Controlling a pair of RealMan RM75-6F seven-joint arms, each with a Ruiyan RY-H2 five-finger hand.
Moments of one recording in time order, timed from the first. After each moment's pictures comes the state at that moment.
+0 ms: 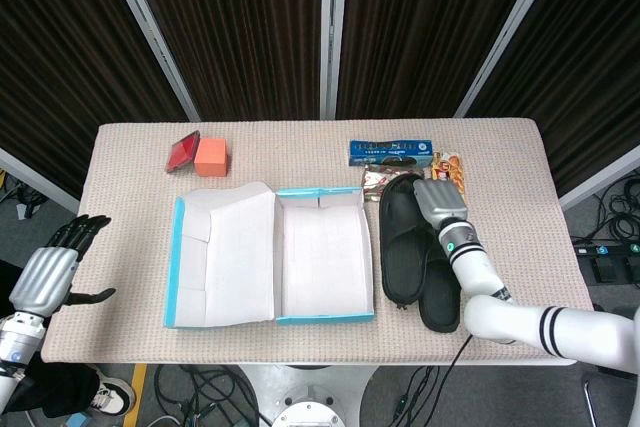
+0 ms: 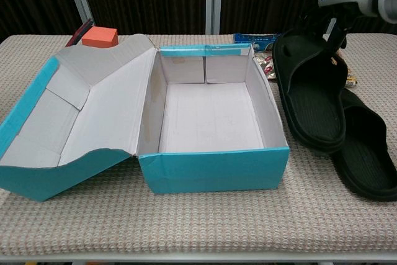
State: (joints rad) left arm -0.24 -1.01 -0.02 -1.68 1.51 1.30 -0.18; right arm 1.09 -1.21 0.08 -1.72 -0.34 0.92 -0.45
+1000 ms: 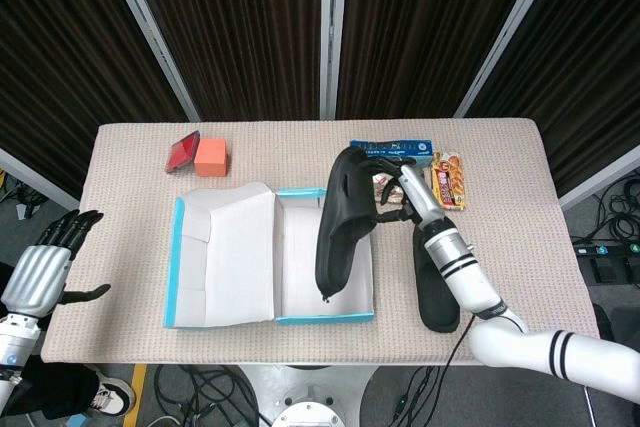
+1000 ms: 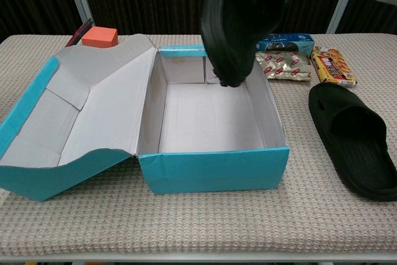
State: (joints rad) left arm -0.22 -1.01 -0.03 -1.69 1.51 1.36 -0.13; right arm 0.82 -1.37 0.32 -1.65 -1.01 0.94 0.50
